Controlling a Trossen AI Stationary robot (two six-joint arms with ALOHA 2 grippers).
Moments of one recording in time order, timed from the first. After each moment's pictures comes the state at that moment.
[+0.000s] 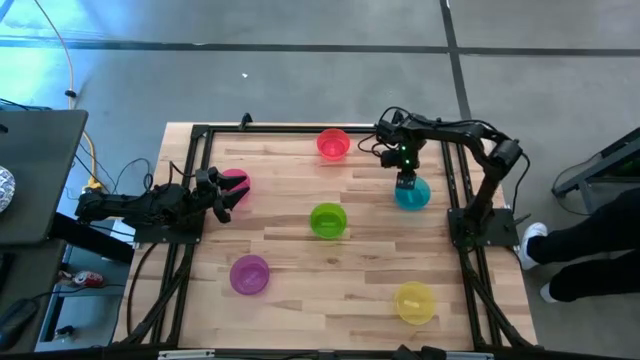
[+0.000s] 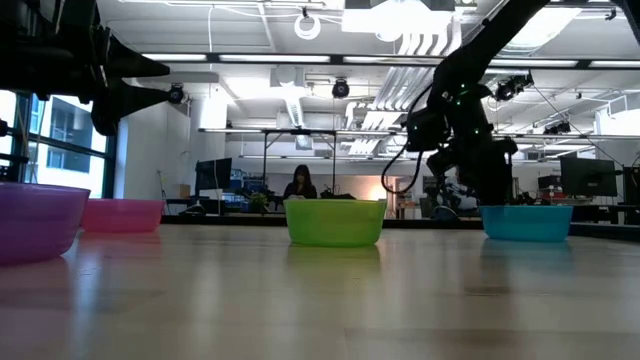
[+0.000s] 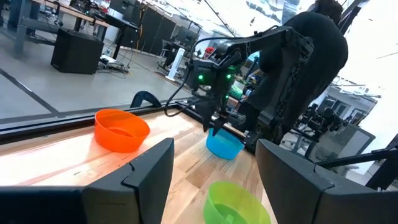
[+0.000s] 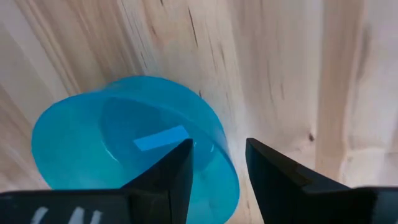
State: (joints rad) left arm 0.05 0.01 0.02 0.06 -0.48 -0.39; right arm -0.72 1.79 1.13 -1.15 -0.03 -0.50
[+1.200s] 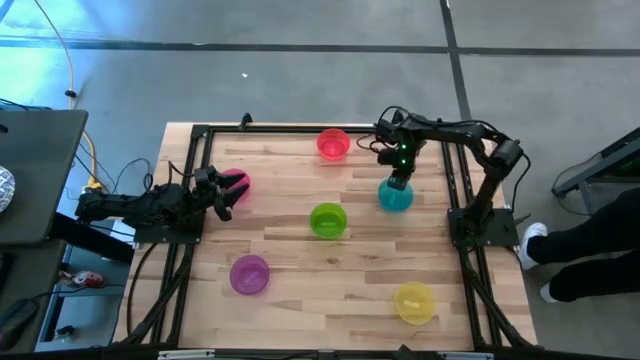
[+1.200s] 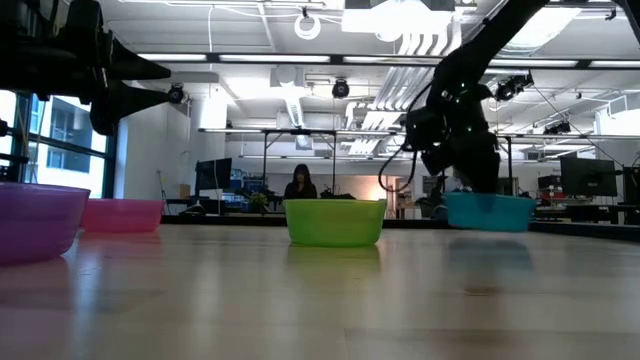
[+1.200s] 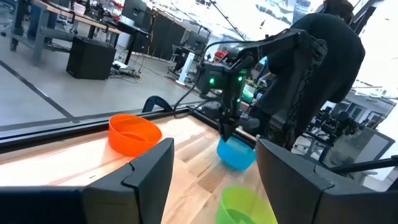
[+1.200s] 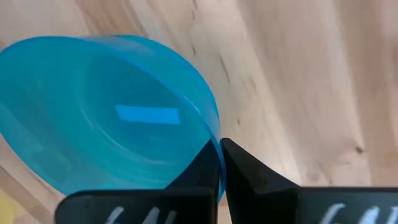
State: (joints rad) left arm 0.05 0.01 0.02 0.06 -0.53 -0.36; right arm -0.71 1.76 1.13 -1.11 -0.19 -0.29
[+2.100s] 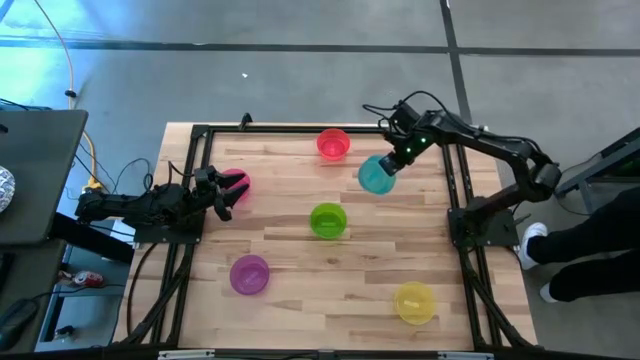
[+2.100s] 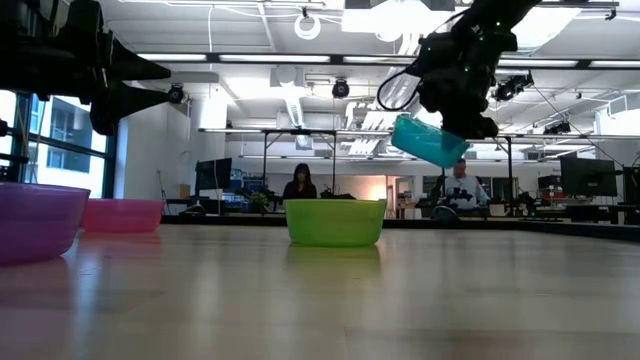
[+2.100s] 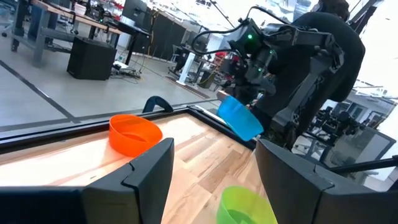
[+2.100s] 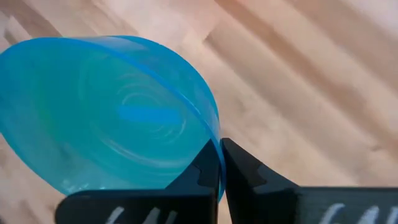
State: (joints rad) left arm 0.05 0.01 0.02 0.06 -0.53 -0.36; right arm -0.66 1.43 1.13 -0.95 -0.30 0.24
